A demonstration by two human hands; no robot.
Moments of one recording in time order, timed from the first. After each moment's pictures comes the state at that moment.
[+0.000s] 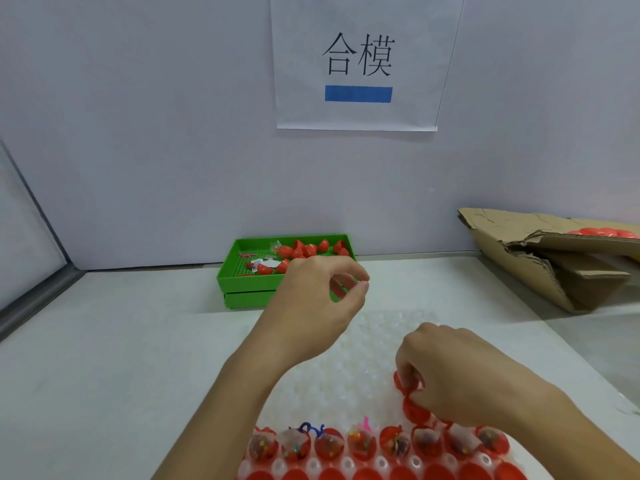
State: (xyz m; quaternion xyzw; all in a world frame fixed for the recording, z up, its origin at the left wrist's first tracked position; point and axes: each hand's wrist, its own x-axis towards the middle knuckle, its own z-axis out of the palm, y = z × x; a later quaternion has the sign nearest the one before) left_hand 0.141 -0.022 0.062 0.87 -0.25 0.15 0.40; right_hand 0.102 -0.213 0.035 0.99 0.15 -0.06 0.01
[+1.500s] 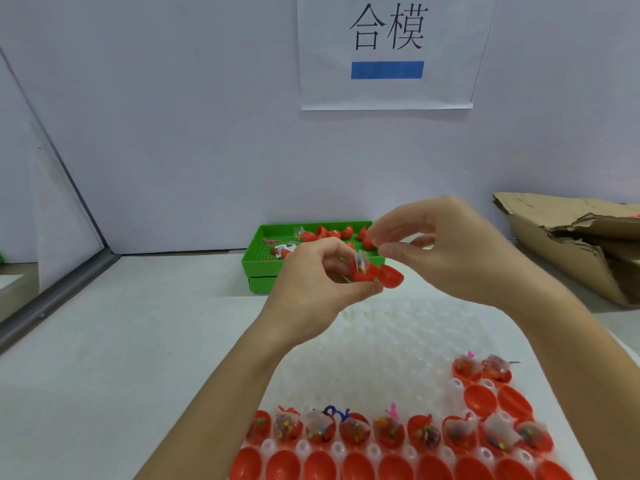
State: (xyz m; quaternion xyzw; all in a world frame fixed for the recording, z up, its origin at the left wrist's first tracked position) left_hand 0.148 -0.004 0.047 0.83 -0.16 0.07 0.54; right_hand 0.156 -0.191 0.086 0.88 0.24 0.16 -0.38
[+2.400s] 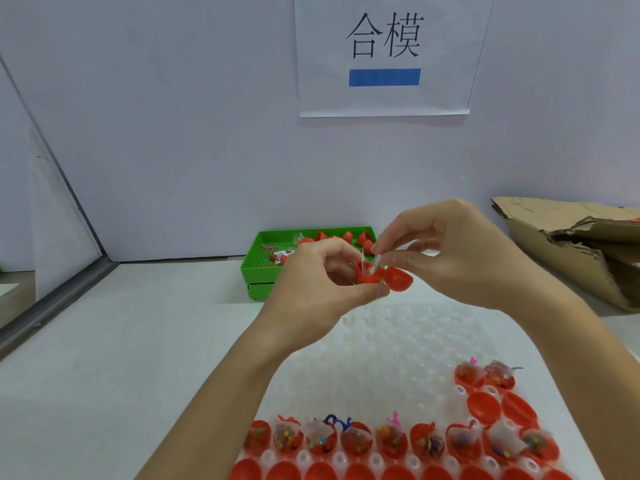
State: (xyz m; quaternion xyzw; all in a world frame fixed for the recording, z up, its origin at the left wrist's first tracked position) left_hand 0.142 -0.004 0.057 0.82 -0.18 0.07 0.53; right_hand 0.154 -0.196 0.087 0.86 0.29 0.16 -0.39
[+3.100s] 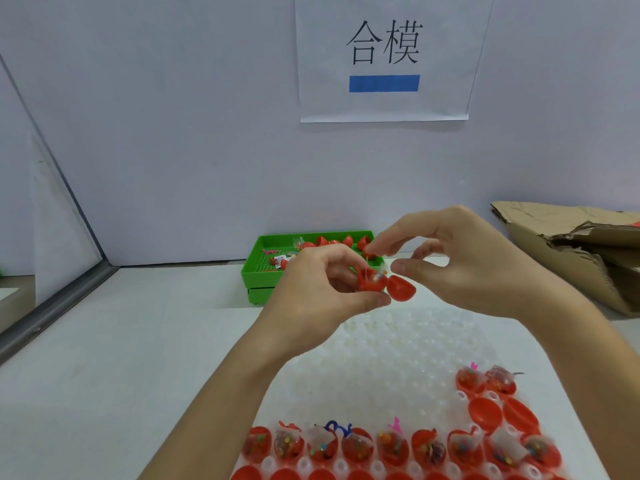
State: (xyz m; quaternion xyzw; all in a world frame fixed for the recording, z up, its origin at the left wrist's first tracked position) left_hand 0.142 -0.002 0.058 0.83 -0.19 0.06 0.52; right_hand 0.146 -0.200 0.093 0.87 0.31 0.14 -0.36
